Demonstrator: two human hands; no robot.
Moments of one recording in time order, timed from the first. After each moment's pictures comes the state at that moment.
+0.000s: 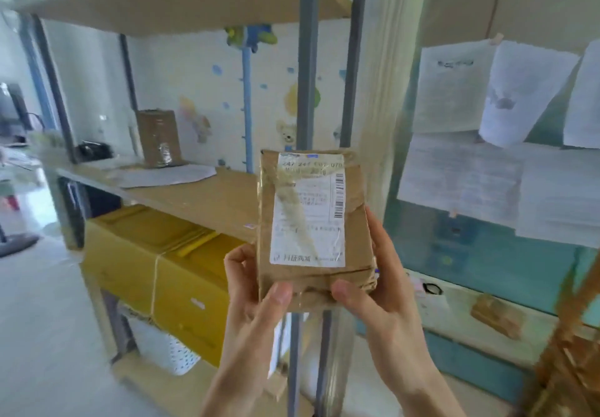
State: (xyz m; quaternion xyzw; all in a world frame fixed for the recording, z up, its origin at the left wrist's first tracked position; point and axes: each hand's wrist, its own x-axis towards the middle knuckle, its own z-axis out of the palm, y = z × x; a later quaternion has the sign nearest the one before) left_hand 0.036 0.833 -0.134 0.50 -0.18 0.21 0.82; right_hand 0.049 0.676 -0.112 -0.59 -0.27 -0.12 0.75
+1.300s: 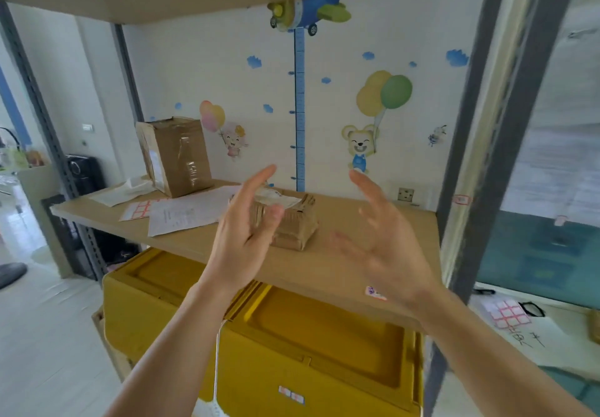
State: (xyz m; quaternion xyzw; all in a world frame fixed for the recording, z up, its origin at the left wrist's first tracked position) left_hand 0.319 1.134 -0.072 0.77 -0.24 0.32 0.50; right_hand 0.286 0.919 -0.059 -0.83 -0.21 -0.23 0.46
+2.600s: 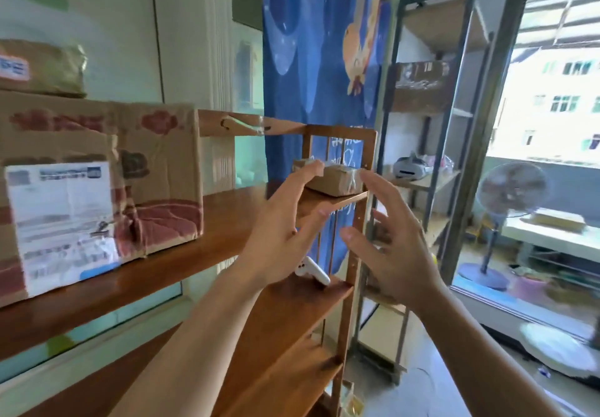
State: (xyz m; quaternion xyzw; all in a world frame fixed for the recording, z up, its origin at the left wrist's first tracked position) left_hand -0.033 0.042 -0.044 0.49 -0.70 -0.01 0.52; right_hand -0.217 -0.008 -0.057 -0.79 0.24 -0.54 0.17
